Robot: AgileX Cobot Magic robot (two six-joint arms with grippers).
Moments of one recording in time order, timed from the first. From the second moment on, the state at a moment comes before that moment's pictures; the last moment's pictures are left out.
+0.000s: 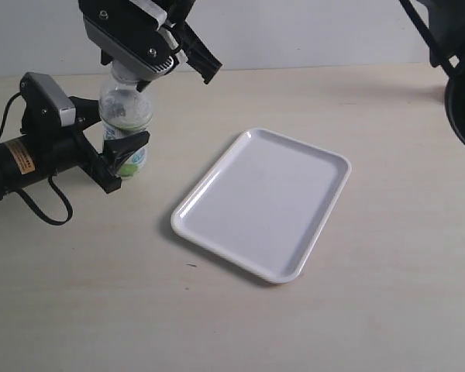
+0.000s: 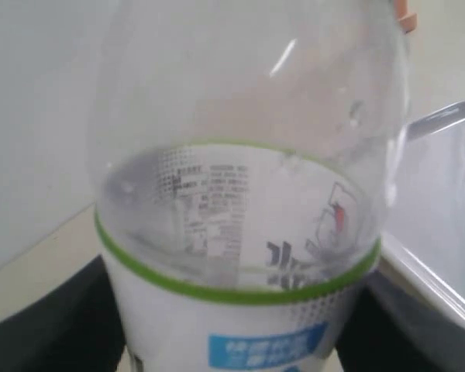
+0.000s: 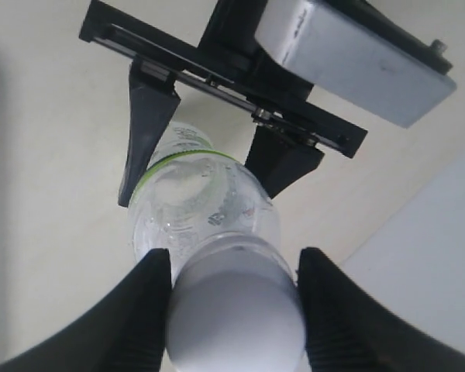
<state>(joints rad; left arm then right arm) -0.09 2.12 -0.78 0.81 -1.19 0.04 0.55 2.25 -2.28 0.30 1.18 -2.09</state>
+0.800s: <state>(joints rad) -0.09 2.12 -0.78 0.82 -1.21 0.03 0.55 2.24 -2.28 0.28 1.18 -2.04</state>
